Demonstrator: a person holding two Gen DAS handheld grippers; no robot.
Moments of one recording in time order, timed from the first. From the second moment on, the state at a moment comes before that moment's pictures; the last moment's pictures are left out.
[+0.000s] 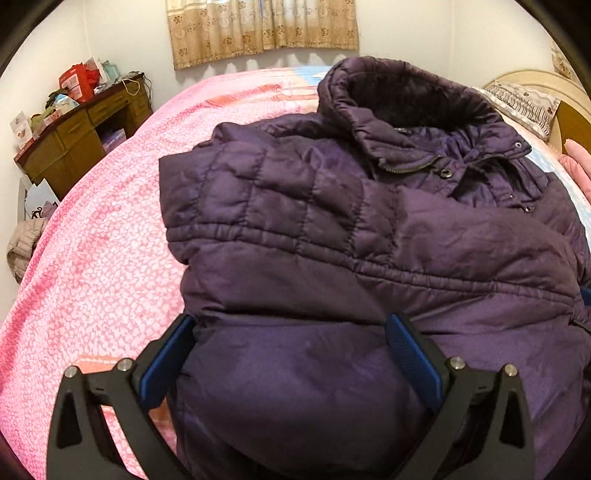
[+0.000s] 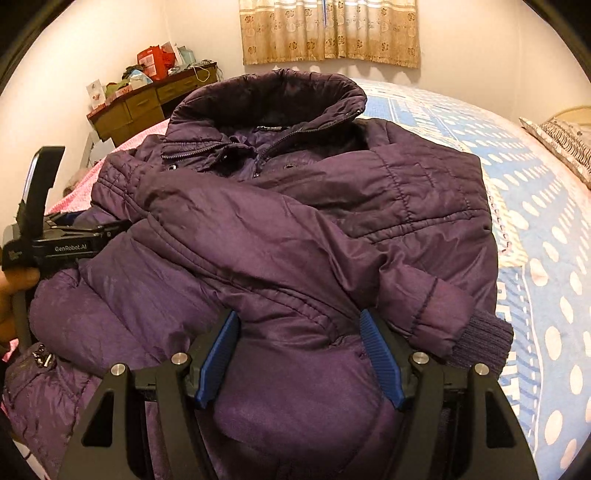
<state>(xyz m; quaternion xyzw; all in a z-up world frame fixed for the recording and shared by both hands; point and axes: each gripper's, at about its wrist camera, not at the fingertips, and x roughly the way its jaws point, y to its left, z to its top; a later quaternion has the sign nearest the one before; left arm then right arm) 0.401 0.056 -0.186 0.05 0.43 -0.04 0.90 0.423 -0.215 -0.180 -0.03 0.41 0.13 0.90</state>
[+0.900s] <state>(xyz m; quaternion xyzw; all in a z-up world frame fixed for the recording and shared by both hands) 0.398 -0.009 -0.174 0.02 0.46 -0.05 0.89 0.426 -0.223 -0.177 -0.02 0.40 0.15 0.90</state>
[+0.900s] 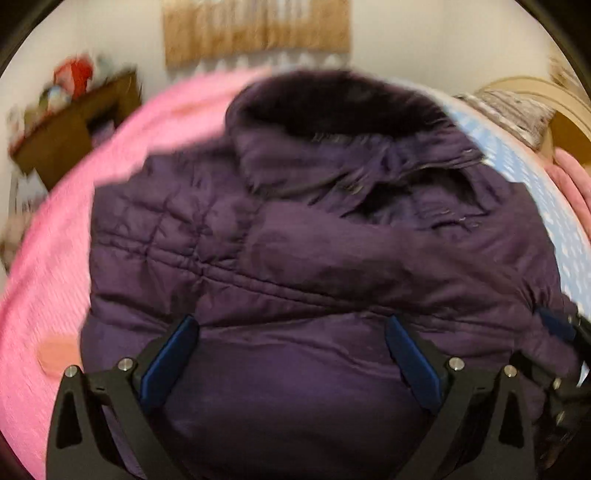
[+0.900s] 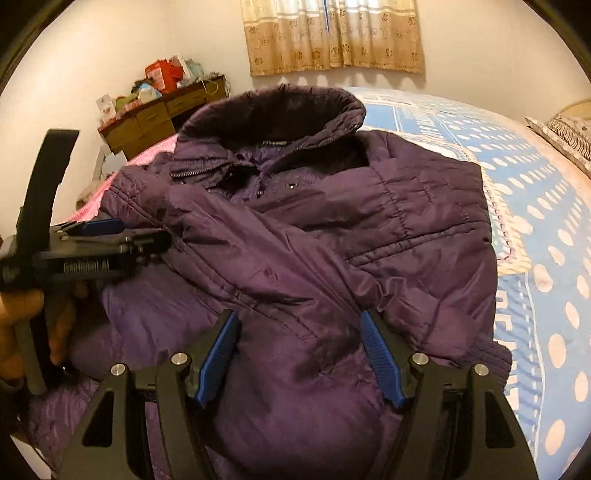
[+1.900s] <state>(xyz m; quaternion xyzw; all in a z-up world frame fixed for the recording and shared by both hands) 0.401 -0.018 -0.182 0.04 0.47 -0.03 0.88 0.435 -0.223 -0.181 -0.01 0.41 0.15 0.90</state>
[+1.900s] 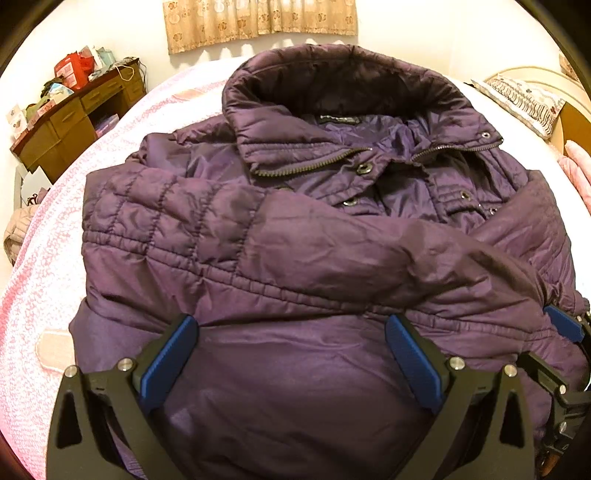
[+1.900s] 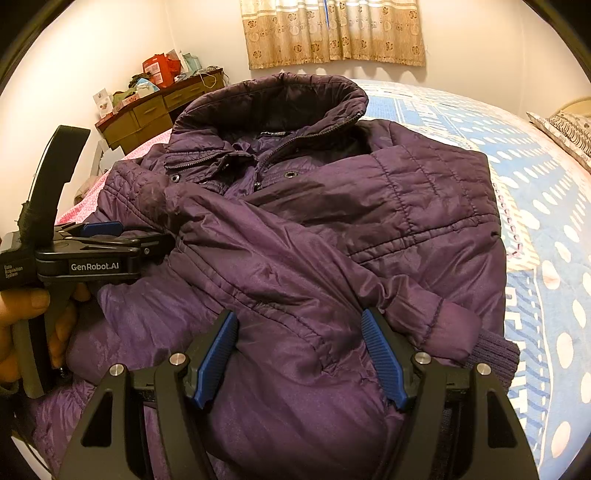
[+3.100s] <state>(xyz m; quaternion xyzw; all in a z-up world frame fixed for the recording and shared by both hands) 0.553 -0.036 -0.095 0.19 0.35 -0.08 0.91 0.678 -0.177 -0.088 -0.14 0.38 0.17 0.90</state>
